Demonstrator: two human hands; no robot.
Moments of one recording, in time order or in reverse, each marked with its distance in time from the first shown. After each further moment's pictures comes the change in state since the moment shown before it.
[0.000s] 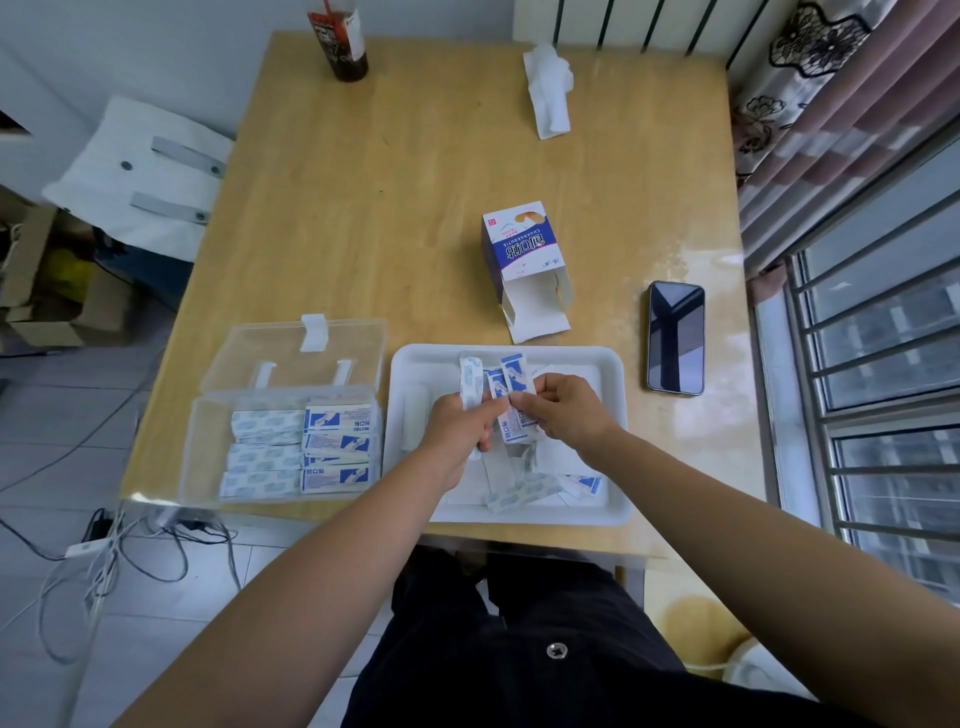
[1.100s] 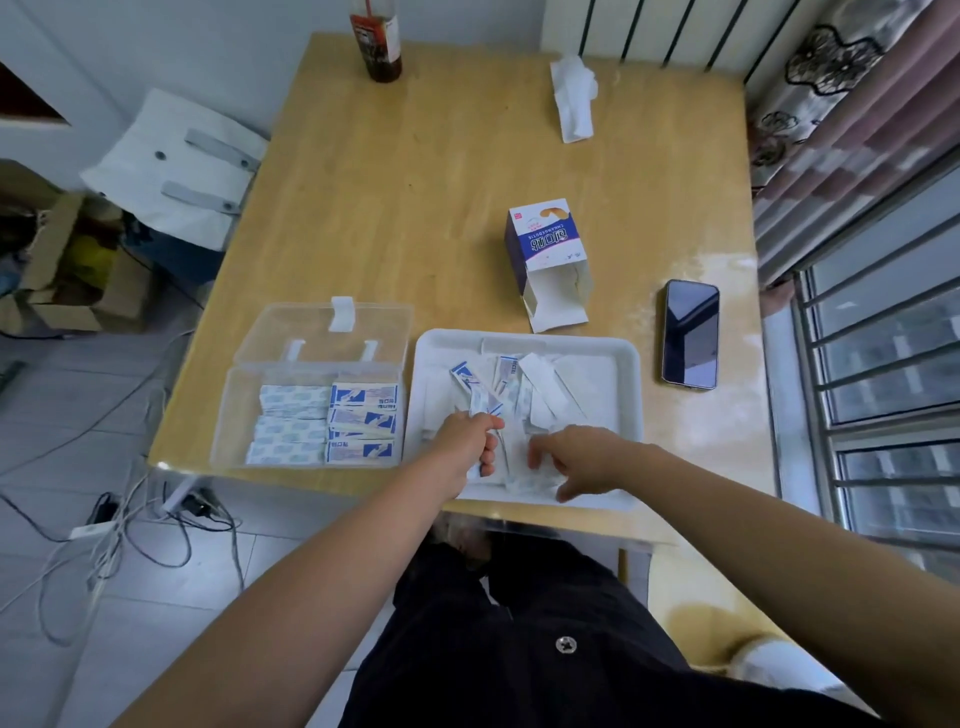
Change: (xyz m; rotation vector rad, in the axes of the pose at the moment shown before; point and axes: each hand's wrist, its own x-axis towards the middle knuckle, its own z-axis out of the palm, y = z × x) left_hand -0.016 -0.025 -0.022 0.002 -0.026 -0.233; right_hand -0.023 0.022 0.003 -1.363 -0.497 -0.198
